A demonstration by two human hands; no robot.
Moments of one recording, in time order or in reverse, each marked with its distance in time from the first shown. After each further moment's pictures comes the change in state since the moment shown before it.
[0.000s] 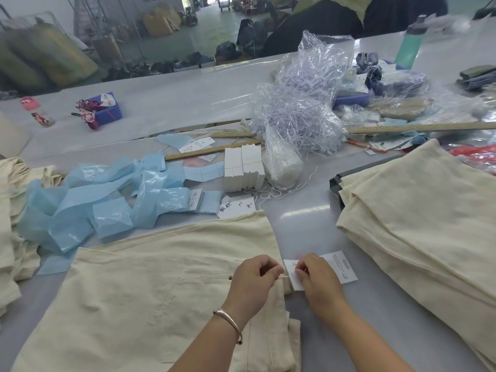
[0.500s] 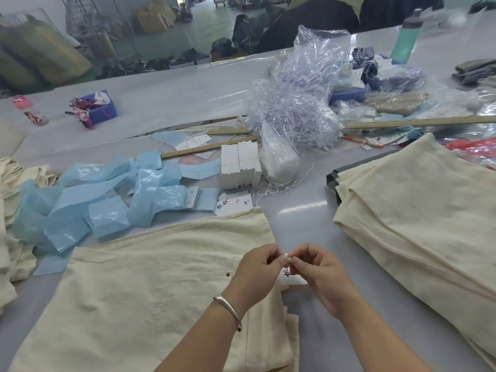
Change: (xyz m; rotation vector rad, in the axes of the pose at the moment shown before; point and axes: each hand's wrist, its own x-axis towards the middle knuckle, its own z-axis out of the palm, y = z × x) left_hand 0.007 0.023 -0.001 0.101 -0.099 0.058; right_hand -0.011 -0.019 -0.030 1.141 -0.161 0.147
